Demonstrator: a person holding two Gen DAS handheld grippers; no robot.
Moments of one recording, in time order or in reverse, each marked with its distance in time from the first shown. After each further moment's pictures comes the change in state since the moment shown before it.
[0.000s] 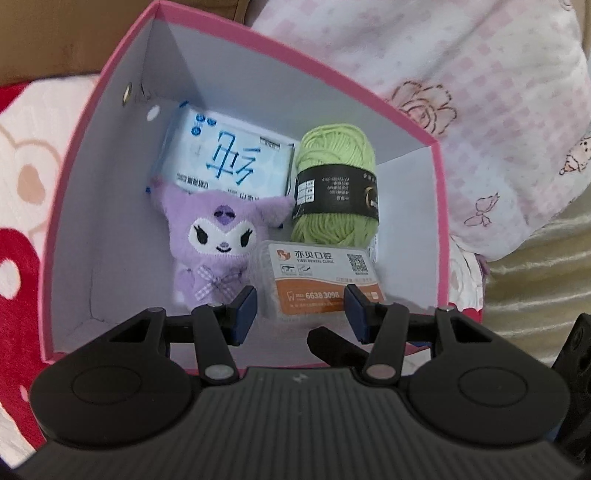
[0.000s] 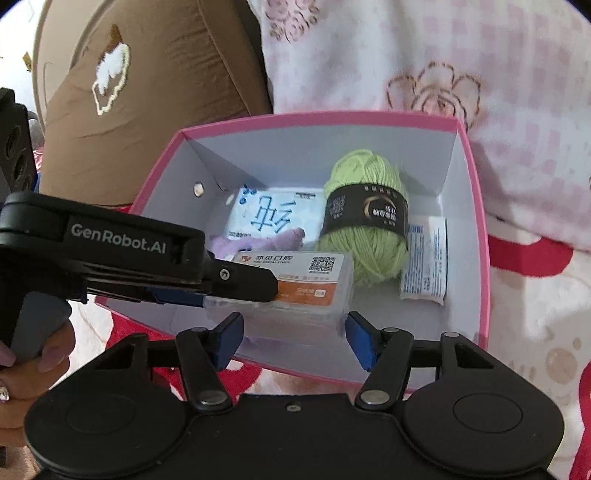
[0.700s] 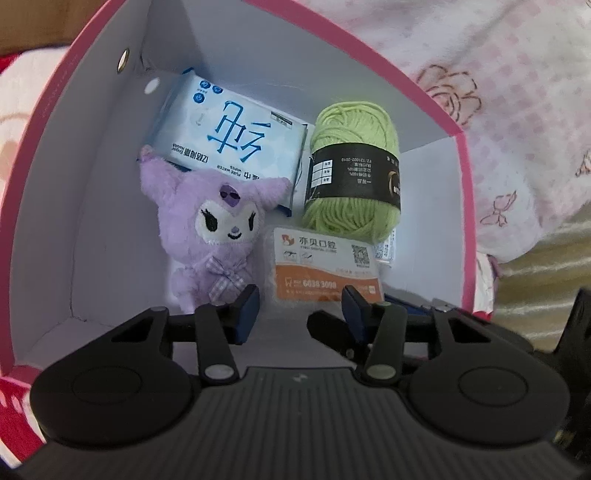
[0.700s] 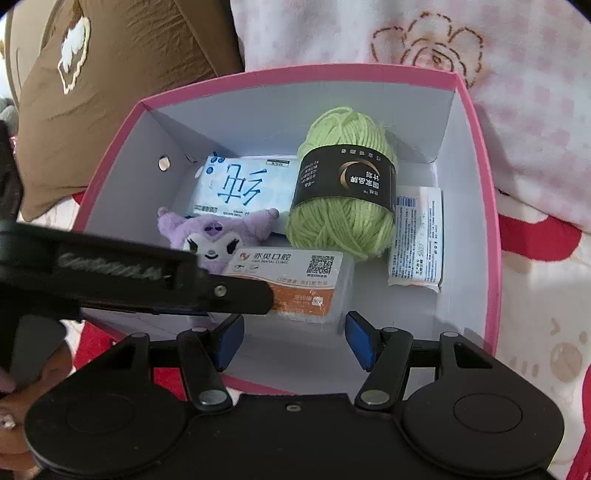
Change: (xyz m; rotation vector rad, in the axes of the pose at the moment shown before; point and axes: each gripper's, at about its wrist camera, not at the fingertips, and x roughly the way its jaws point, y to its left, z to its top) left arm 0.027 0.009 -0.011 -0.008 -0.012 0.008; right arm 0.033 -0.017 0.011 0.014 0.102 -0.023
